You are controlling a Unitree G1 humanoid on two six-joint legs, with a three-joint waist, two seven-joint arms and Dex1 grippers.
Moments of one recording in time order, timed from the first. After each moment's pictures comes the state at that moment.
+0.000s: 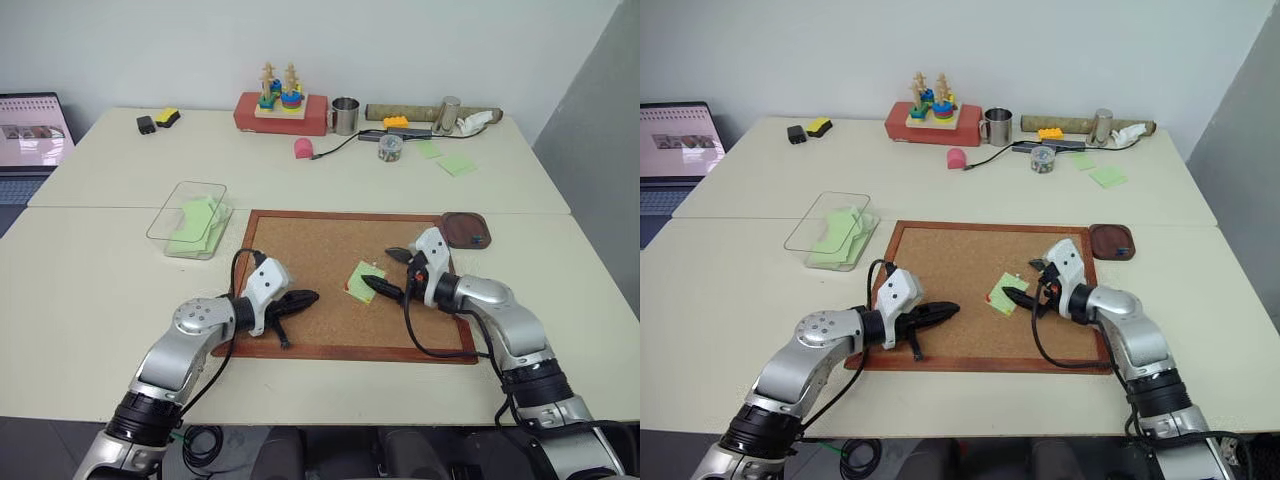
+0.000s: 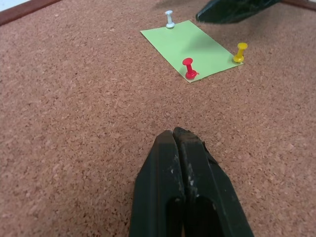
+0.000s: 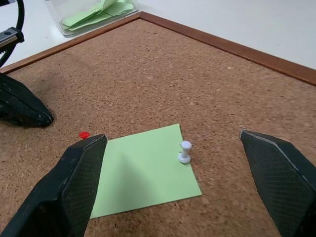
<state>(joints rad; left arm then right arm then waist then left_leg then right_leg) -0.24 0.56 -0.18 -0.08 -0.23 0.35 -0.86 -0.42 -0.37 0.15 0.08 0.29 0.40 0.72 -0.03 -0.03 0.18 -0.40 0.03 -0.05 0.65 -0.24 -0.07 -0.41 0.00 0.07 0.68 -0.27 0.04</state>
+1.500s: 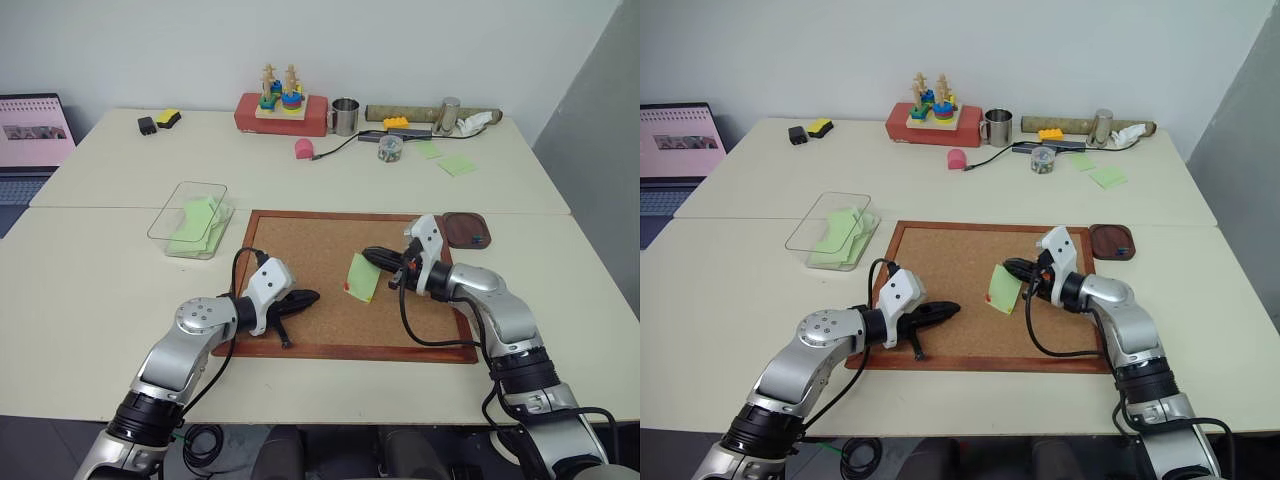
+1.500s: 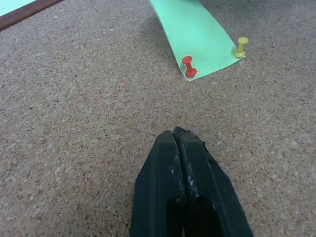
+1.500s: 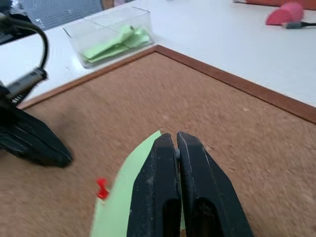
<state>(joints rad) -0.24 0.56 -0.17 -0.10 -0.22 0.37 -0.85 -0.48 -0.32 0.11 0.06 0.33 0.44 0.78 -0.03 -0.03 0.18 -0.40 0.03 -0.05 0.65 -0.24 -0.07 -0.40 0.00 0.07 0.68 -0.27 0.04</state>
